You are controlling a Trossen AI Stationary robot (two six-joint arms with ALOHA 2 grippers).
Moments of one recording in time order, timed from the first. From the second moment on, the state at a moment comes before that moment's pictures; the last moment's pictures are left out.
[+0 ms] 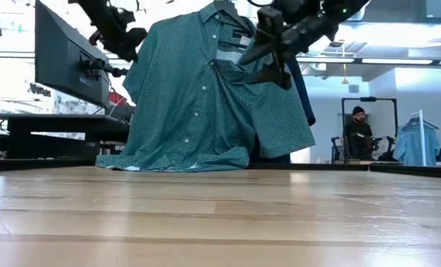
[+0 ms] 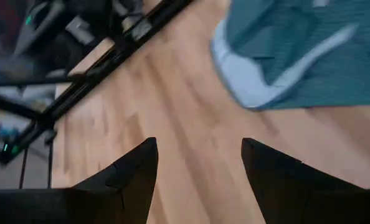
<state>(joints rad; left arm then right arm) 1.02 1.16 1.21 -0.47 -0.25 0.14 -0.46 1.51 1.18 -0.31 -0.39 0.39</state>
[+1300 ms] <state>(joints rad) 1.16 1.32 1.27 -0.20 -0.10 0.26 -0.68 1.50 1.22 -0.38 -0.39 0.15</state>
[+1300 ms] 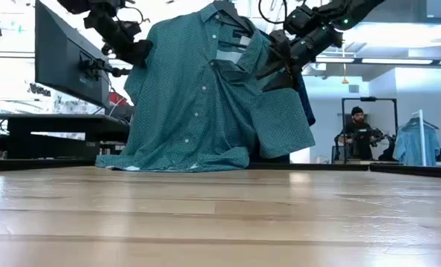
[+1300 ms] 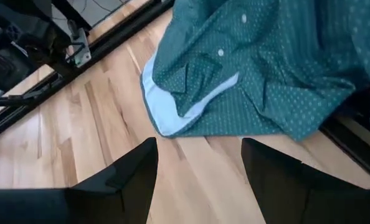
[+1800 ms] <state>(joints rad) 1.20 1.33 1.25 -0.62 -0.23 0.15 -0.69 1.50 1.22 -0.41 -0.39 0.09</state>
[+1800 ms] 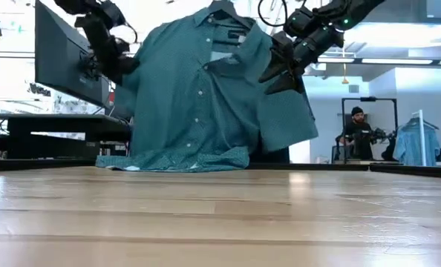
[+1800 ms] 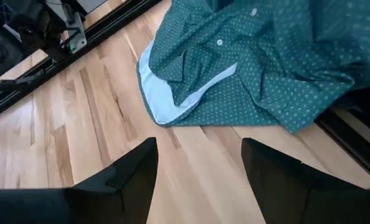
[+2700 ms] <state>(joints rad) 1.18 1.37 1.60 -0.88 -0.16 0.15 -0.75 1.50 1.33 -0.45 -0.39 0.09</state>
